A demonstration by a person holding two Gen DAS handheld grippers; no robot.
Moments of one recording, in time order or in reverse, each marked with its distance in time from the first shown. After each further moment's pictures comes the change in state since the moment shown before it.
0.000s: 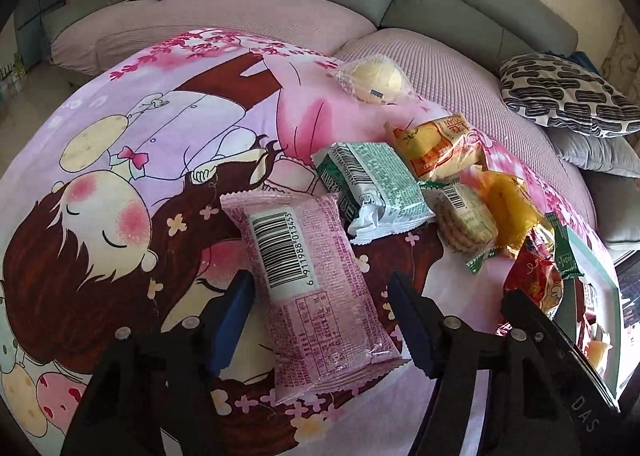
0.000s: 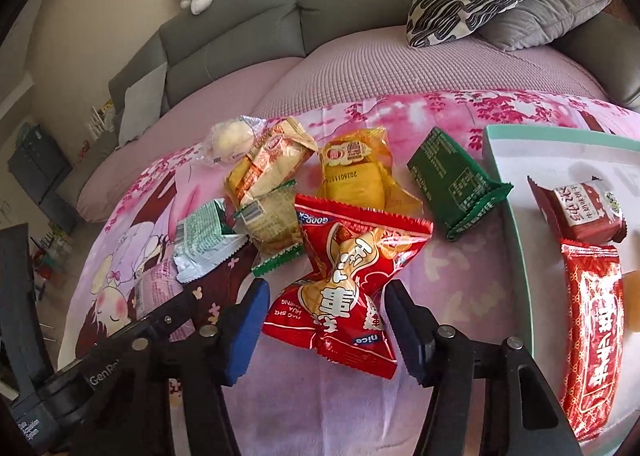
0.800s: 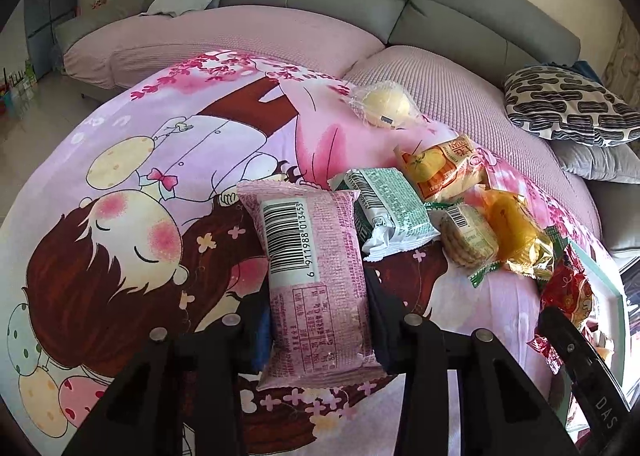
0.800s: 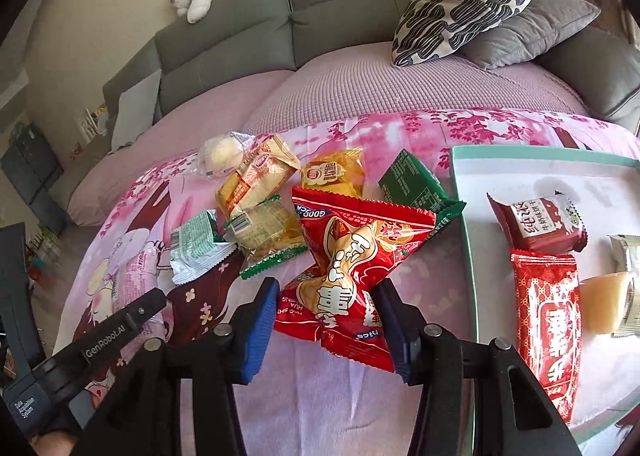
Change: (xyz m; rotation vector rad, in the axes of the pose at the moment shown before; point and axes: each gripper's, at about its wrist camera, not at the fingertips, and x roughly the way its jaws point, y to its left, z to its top) left arm -0.022 0.005 0.005 -0.002 -0.072 0.031; right arm -0.034 -0.010 0.002 -0.009 -0.062 -0.038
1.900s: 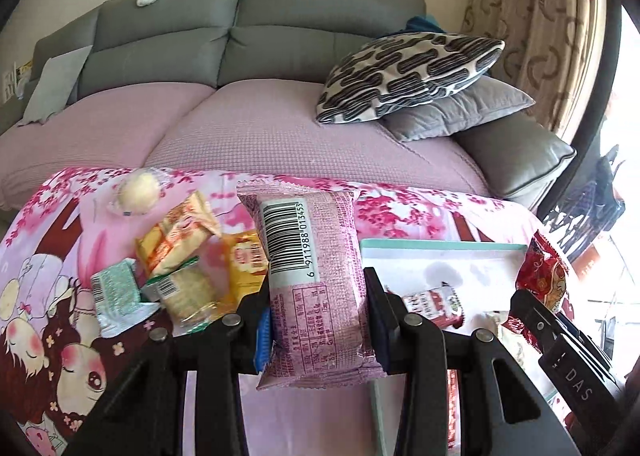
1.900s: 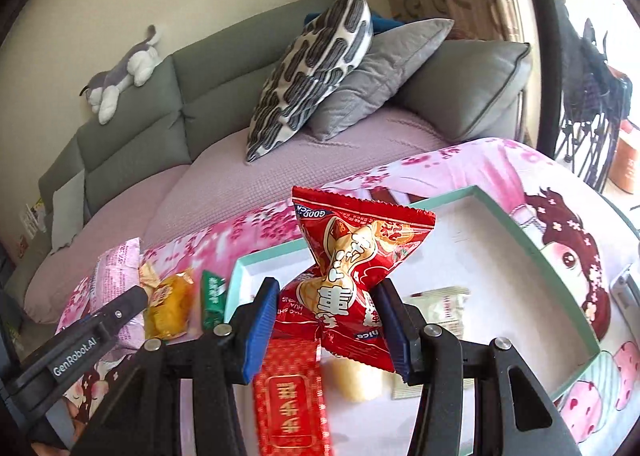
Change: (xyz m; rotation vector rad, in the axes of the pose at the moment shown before) left arm -0.043 -0.204 0.001 0.375 -0.095 -0.310; right arm -0.093 -0.148 0.028 0.240 -0.230 -0.256
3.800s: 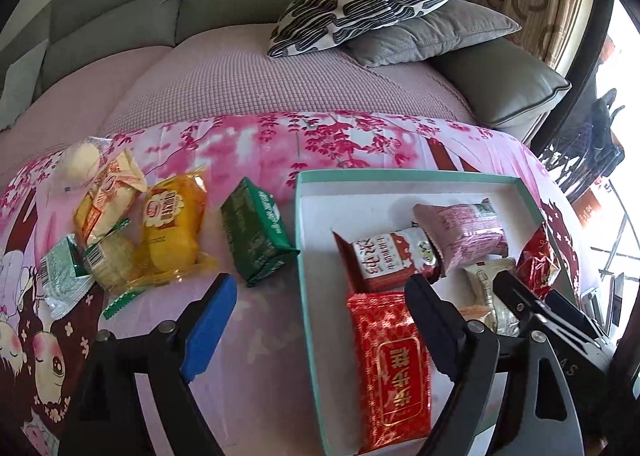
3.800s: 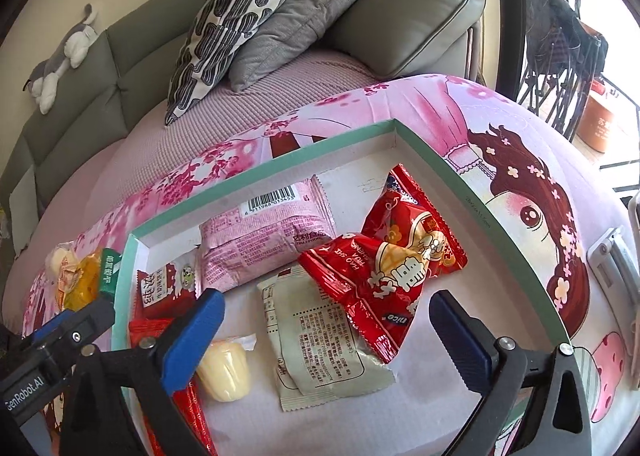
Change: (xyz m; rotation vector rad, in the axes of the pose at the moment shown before) left arm 0.043 -0.043 -0.027 0.074 0.213 0.012; right arm 0.041 -0.066 -0.008 0.057 0.181 -0.135
